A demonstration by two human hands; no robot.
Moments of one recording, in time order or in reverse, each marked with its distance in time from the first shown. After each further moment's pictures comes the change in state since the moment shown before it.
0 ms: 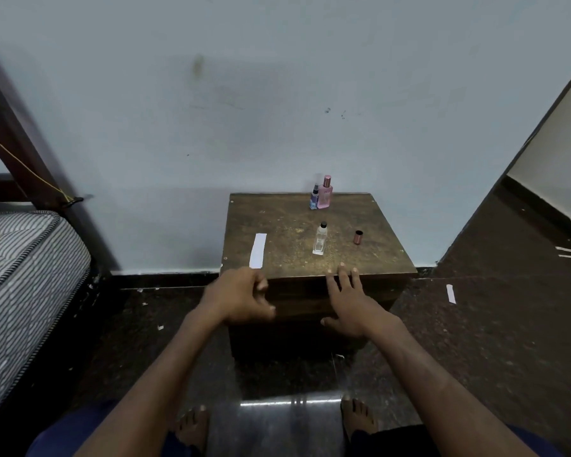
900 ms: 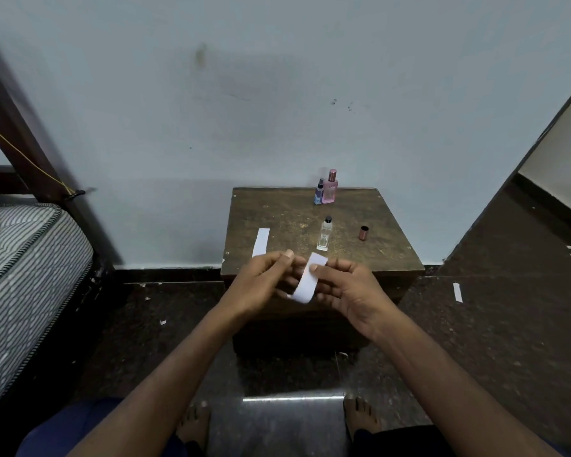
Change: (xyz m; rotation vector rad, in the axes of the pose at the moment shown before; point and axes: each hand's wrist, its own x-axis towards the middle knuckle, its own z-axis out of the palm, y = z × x) left_hand 0.002 0.025 0.026 -0.722 0.116 0.026; right_hand -0.041 -0.045 -0.040 1.798 0.121 0.036
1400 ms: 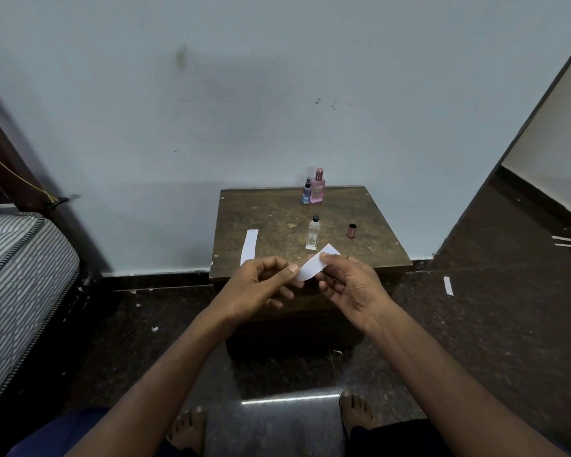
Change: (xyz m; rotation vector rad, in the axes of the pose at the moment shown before) left_hand -0.001 0.002 0.006 -0.048 -0.098 -0.042; right_hand -0.005 -0.011 -0.006 0.232 0.213 0.048
